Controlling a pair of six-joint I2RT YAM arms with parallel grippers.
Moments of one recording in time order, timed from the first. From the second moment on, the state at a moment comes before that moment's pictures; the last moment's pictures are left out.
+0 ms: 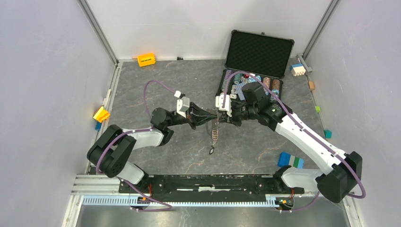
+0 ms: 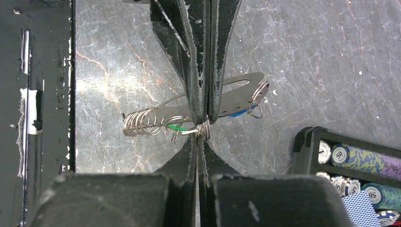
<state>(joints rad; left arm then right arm) -0.61 1.50 0.54 1.42 0.87 -0.38 0.64 1.22 1.11 -0.60 -0.63 -0.69</state>
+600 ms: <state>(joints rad) -0.61 1.50 0.54 1.41 0.81 -0.38 0.64 1.22 1.06 -0.50 -0.65 -0.58</state>
